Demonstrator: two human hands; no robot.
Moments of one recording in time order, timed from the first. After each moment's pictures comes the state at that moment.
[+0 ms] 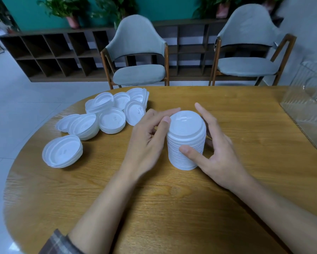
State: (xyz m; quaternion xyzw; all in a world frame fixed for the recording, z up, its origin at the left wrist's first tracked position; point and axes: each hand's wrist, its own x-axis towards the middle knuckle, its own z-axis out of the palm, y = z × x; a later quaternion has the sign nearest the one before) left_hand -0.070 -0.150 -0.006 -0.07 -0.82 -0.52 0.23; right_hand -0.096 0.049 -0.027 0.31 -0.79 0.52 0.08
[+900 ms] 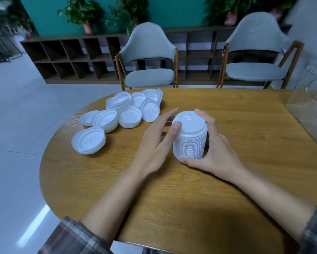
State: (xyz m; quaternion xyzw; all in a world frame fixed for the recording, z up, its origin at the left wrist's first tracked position) left_hand -0.036 -0.164 -0.009 -0.08 -0.84 -0.50 0.18; right_hand -0.086 0.038 -0.030 0.34 -0.83 0.44 0.05
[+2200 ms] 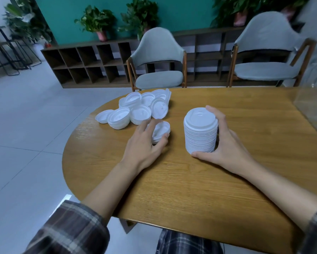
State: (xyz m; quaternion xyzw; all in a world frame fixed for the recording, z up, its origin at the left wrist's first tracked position) left_hand -0.013 -0.217 -0.030 0.02 -0.95 -0.26 0.20; right_hand -0.076 0.047 -0.029 0.33 -0.83 0.45 0.04
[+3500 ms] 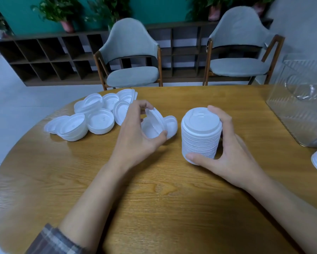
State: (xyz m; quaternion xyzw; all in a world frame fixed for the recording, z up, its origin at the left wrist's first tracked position) left_hand -0.086 -0.148 -0.011 -0.08 -0.87 -0.41 0.26; right_hand -0.095 0.107 -0.023 0.26 -0.85 0.45 0.07
